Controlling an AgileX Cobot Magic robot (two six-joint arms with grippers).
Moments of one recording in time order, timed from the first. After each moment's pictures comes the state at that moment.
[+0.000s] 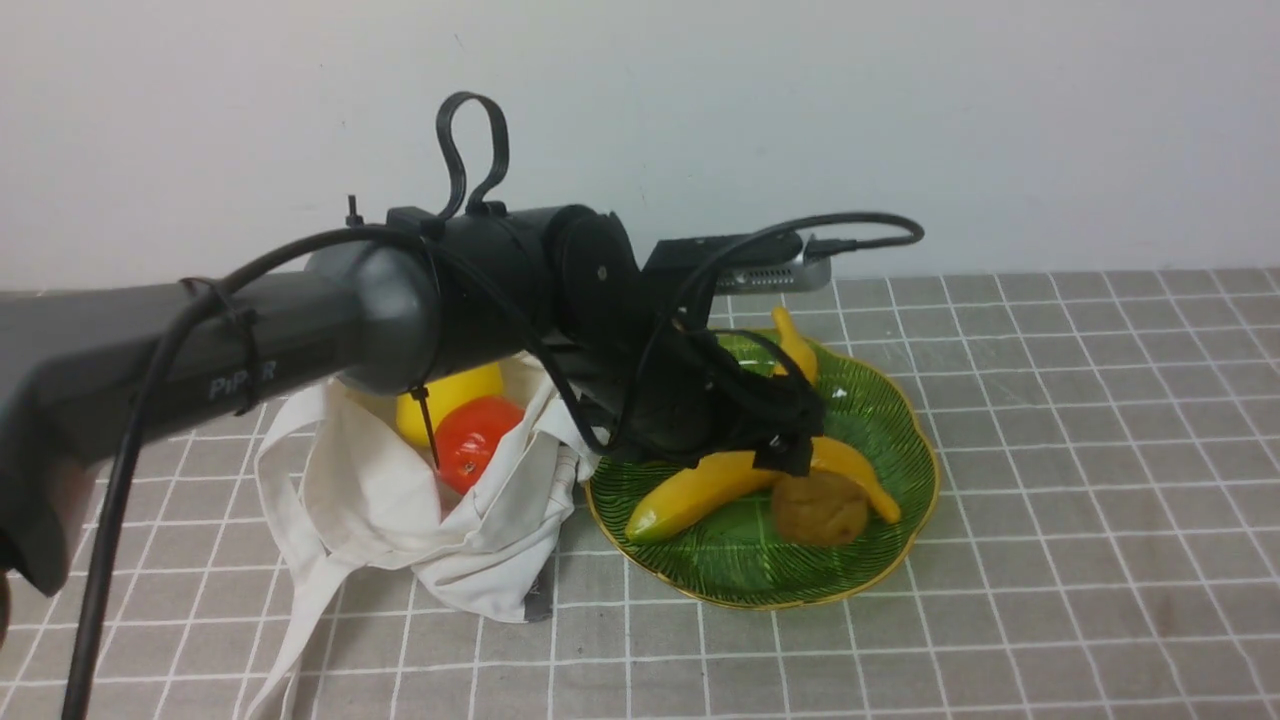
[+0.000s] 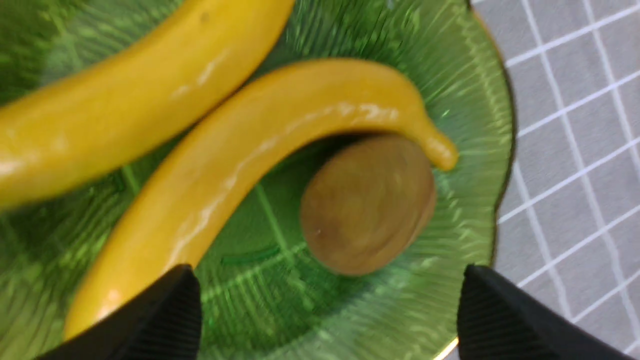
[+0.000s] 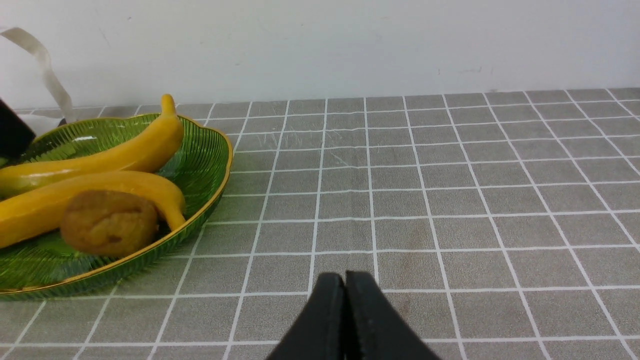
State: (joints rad) right arm 0.02 -0.01 0.02 0.09 0.38 -0.05; left arm -0.60 1.93 -1.46 -0.42 0.62 -0.02
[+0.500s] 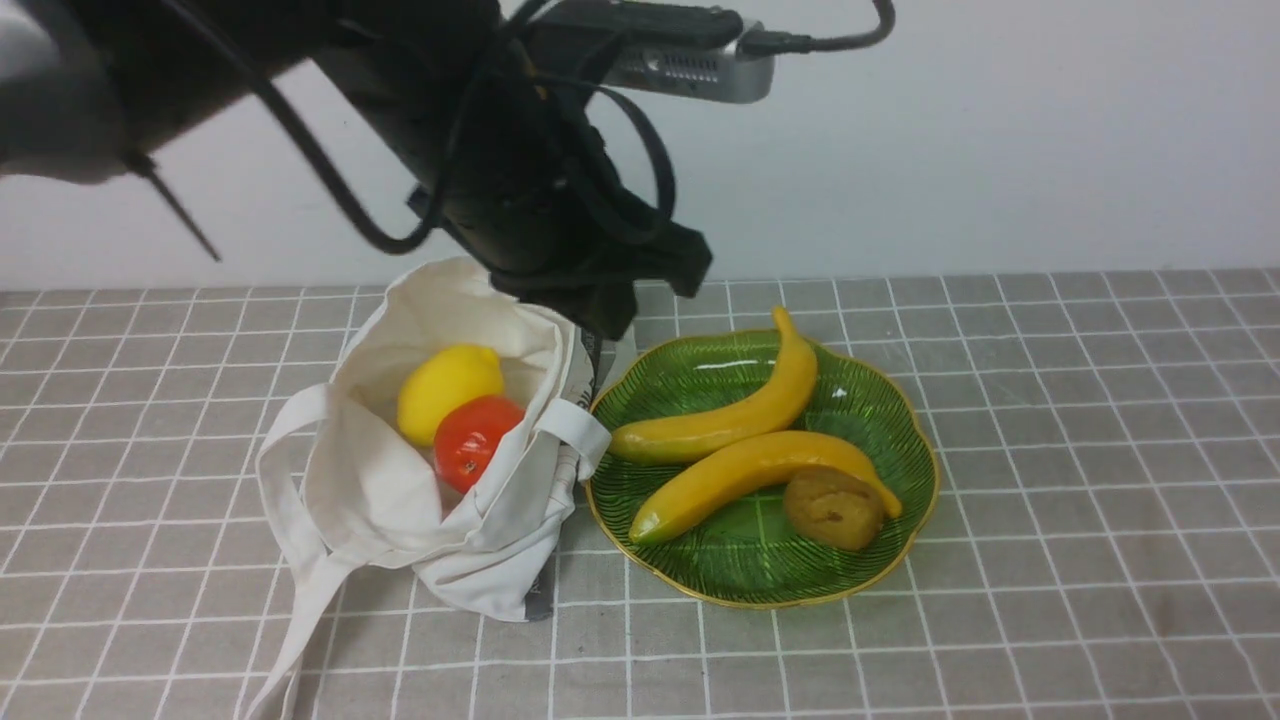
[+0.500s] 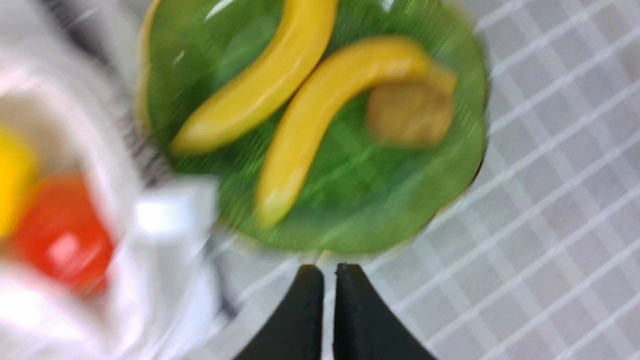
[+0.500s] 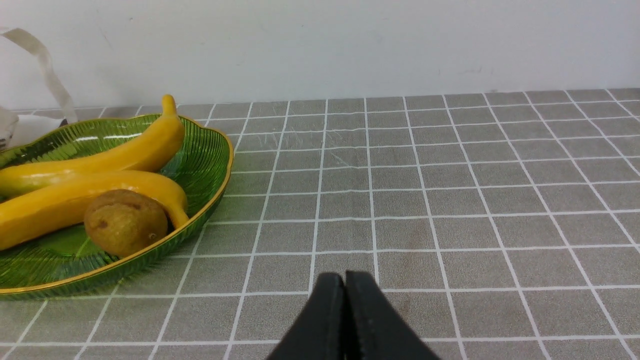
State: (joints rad) right arm 0.02 -0.01 0.02 0.09 0.38 -0.05; left arm -0.56 1.66 -1.70 -0.11 1.21 -0.01
